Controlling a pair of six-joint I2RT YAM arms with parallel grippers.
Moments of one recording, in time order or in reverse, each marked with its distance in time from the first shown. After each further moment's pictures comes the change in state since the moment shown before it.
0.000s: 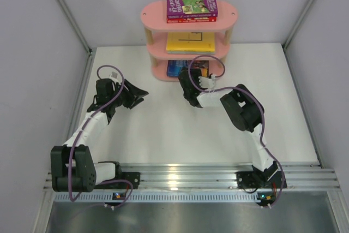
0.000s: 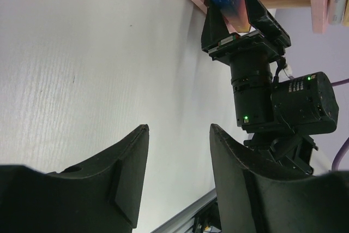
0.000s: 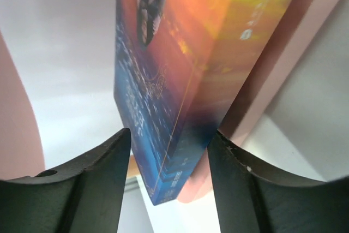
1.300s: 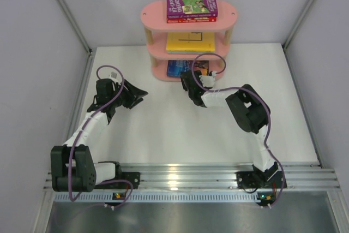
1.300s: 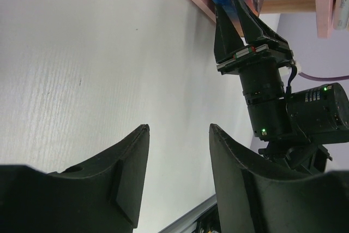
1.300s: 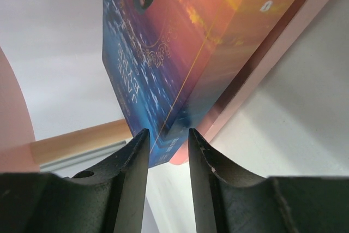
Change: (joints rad) left arm 0.000 0.000 -0.003 0.000 -0.022 0.005; right arm -0.027 -0.077 -0.069 -0.029 -0.214 -0.059
